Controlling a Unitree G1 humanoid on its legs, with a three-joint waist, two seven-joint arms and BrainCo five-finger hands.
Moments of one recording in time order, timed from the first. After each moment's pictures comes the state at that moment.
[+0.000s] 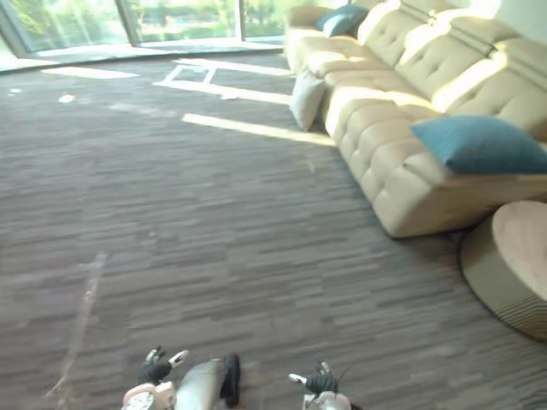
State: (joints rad) left arm 0.13 0.04 0.21 0.83 -0.09 -0.12 0.10; right arm 0.11 0.06 -0.15 0.90 0.00 -0.06 -0.08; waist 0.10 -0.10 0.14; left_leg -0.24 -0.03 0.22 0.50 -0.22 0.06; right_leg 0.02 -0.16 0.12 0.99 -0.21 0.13
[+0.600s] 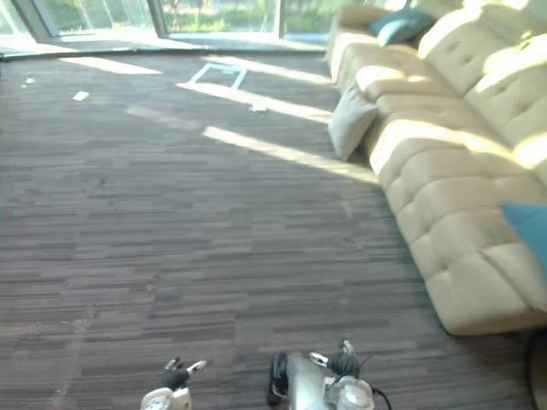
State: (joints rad) left arm 0.09 -0.05 0.23 0.91 -0.06 -0.10 0.10; right arm 0.08 -0.03 -0.18 0.81 0.00 -0.07 -0.08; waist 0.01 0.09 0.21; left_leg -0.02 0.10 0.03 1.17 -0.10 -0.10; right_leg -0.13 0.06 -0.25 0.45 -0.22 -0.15
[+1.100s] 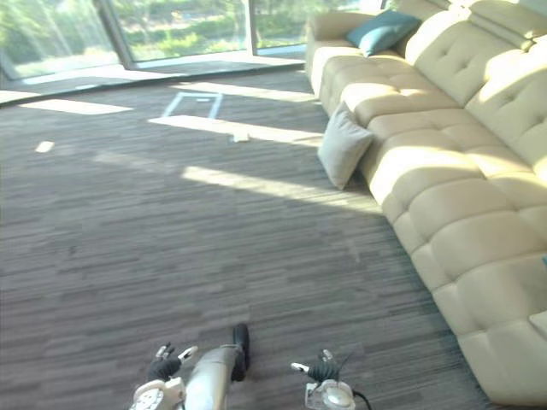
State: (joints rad) left arm 0.13 0.02 0.21 0.82 -0.10 -0.12 0.08; right arm 0.10 0.07 -0.12 0.92 0.00 -0.05 -0.08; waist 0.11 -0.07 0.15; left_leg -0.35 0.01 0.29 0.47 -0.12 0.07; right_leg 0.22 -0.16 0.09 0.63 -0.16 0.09
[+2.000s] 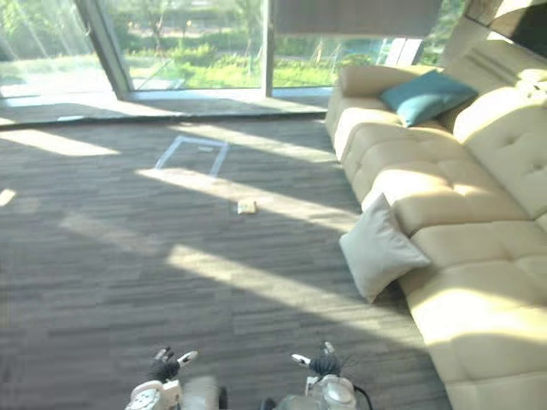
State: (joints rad) left arm 0.12 -0.01 0.22 0.83 -0.08 -0.11 0.06; right arm 0.07 0.07 -0.11 0.84 0.00 -0.06 -0.08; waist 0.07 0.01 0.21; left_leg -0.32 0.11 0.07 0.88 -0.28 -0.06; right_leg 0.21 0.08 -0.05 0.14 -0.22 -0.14
